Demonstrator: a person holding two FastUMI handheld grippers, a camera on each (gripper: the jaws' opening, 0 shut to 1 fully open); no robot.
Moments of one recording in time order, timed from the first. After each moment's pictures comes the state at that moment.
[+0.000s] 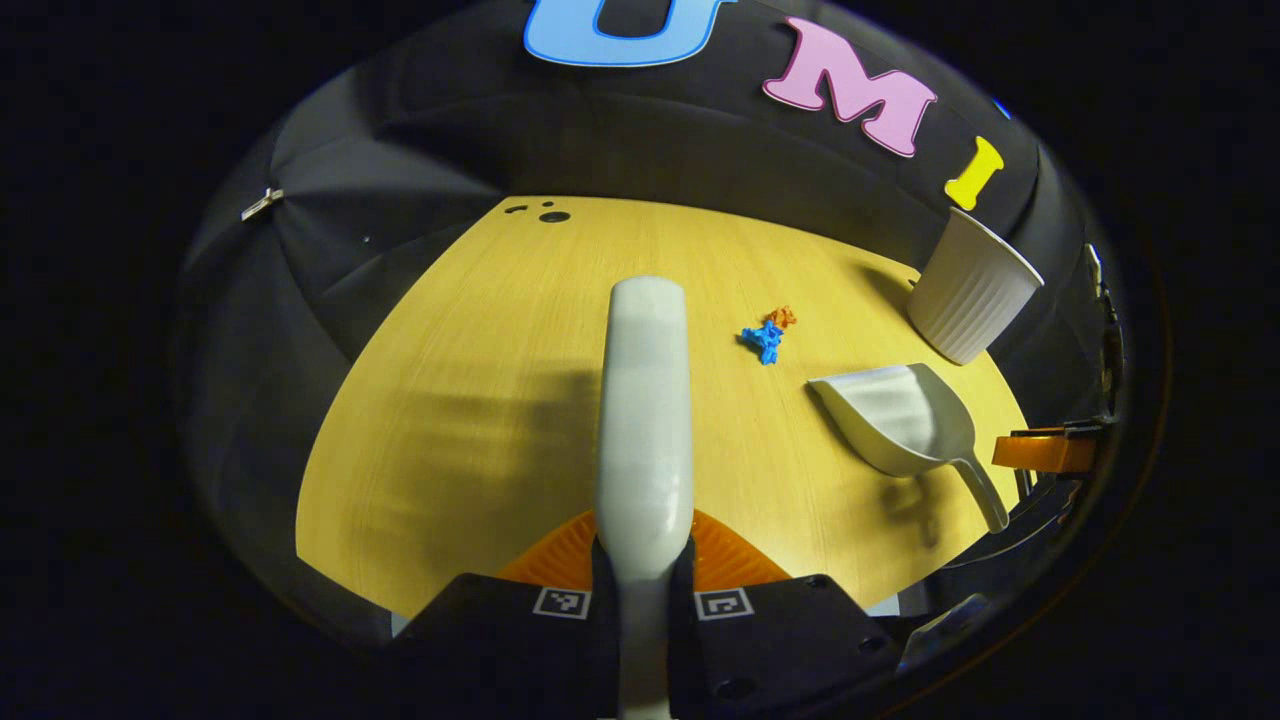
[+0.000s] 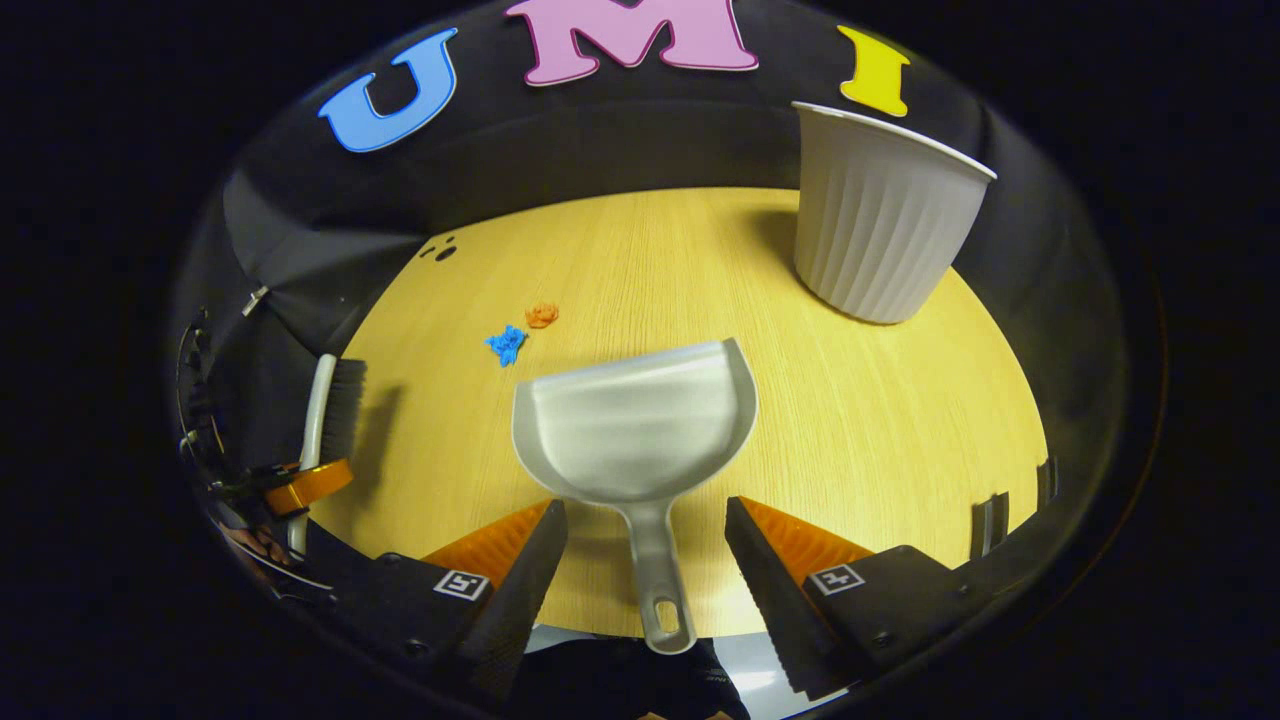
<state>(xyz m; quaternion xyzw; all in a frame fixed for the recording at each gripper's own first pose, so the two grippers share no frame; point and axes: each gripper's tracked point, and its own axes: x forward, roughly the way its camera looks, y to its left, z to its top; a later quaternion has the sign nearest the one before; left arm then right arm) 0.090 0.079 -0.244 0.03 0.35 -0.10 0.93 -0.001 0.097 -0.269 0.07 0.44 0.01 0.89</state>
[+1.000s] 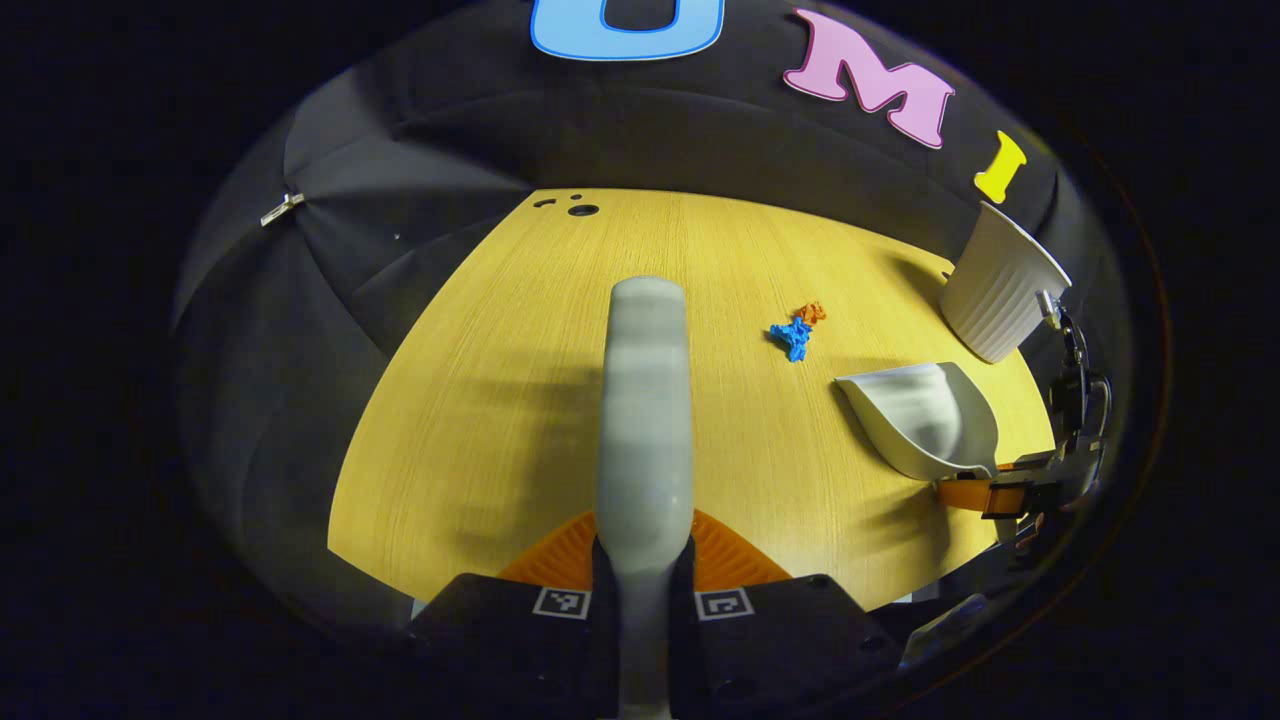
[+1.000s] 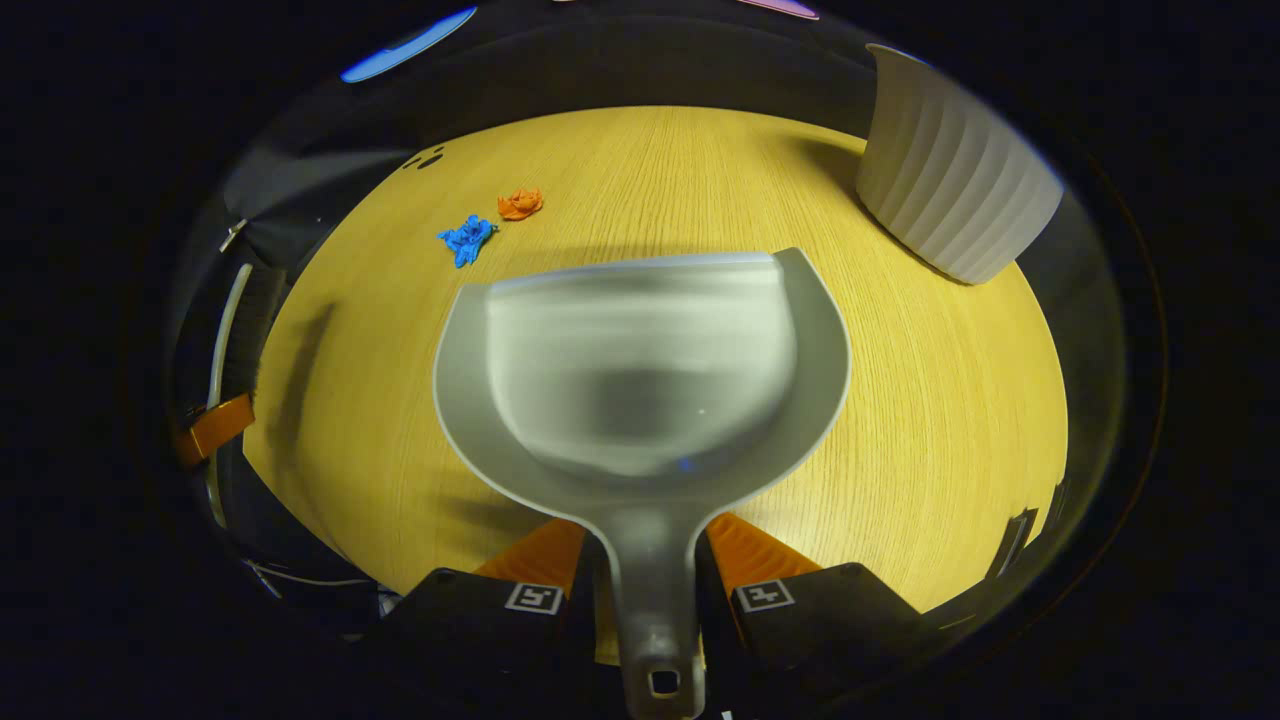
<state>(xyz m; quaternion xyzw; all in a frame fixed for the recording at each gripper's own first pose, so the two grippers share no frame) 0.094 0.070 -0.235 0.04 0.38 -0.06 0.92 0.016 0.103 -0.355 0.02 0.52 0.03 0.85</state>
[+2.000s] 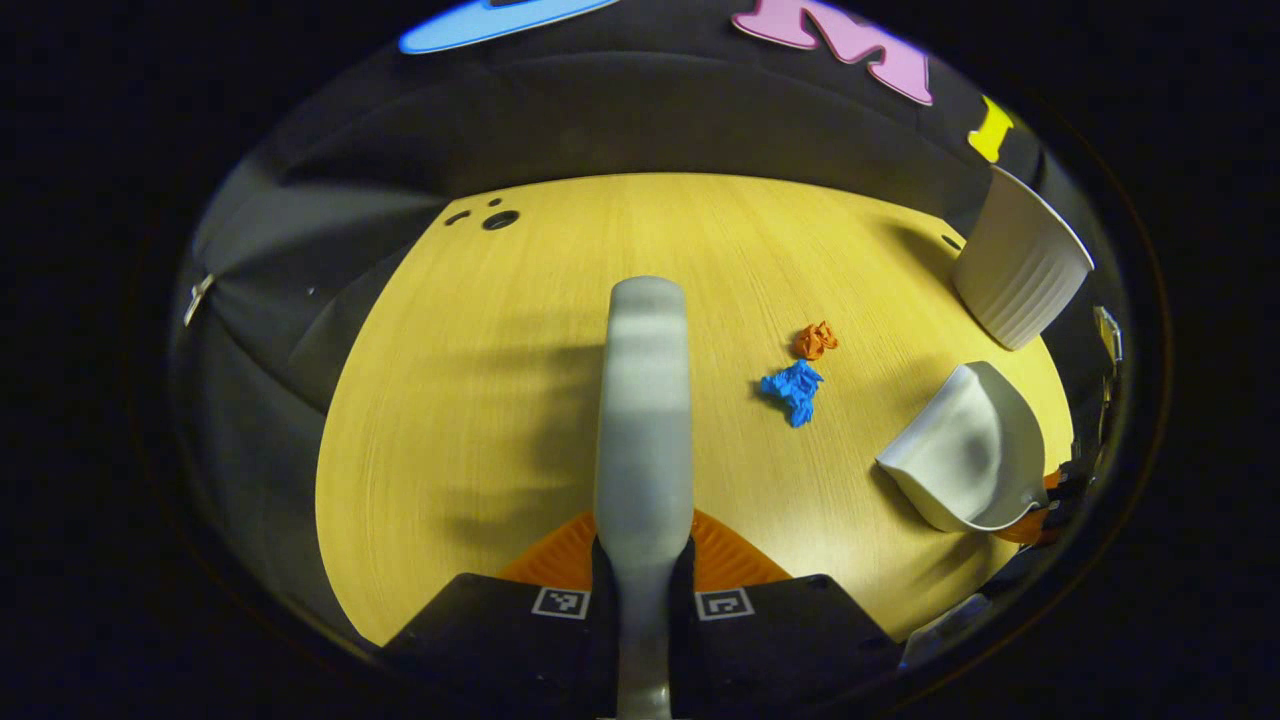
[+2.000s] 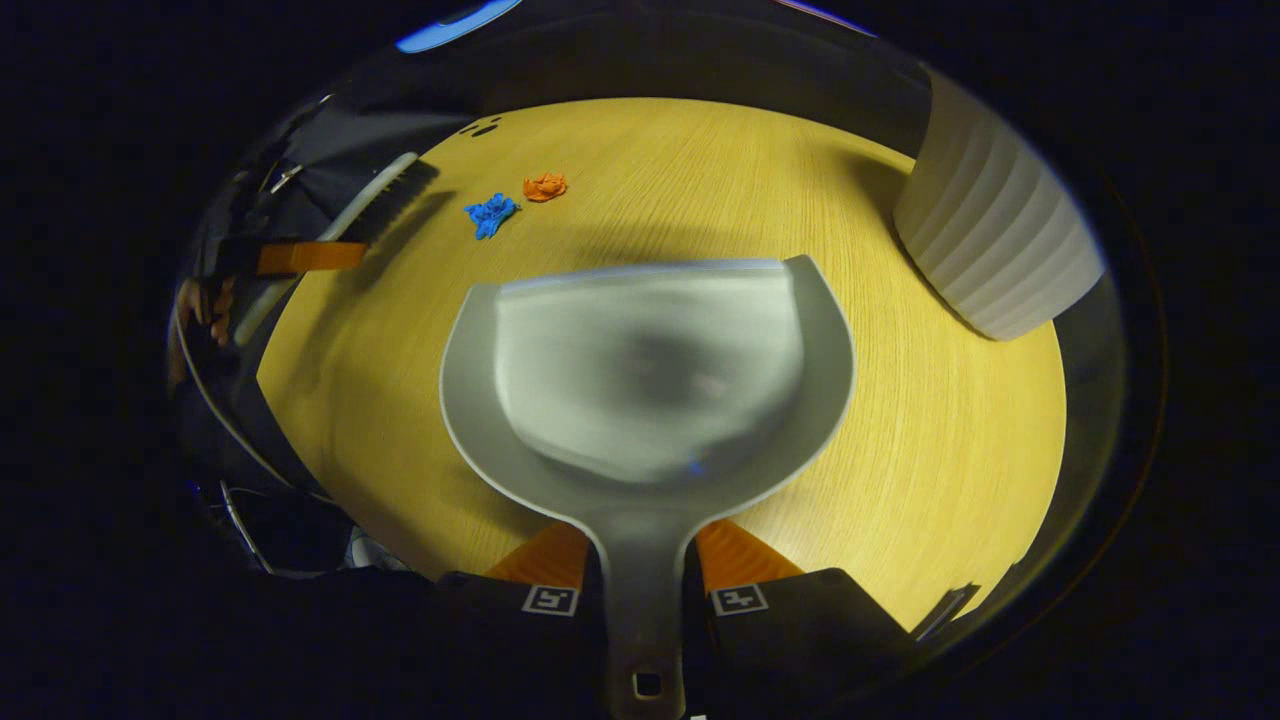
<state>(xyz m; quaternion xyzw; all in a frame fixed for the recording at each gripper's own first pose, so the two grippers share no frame) 0.233 0.006 -0.253 0.13 0.42 -0.11 0.89 0.016 0.060 -0.345 -0.04 0.54 0.13 0.83</state>
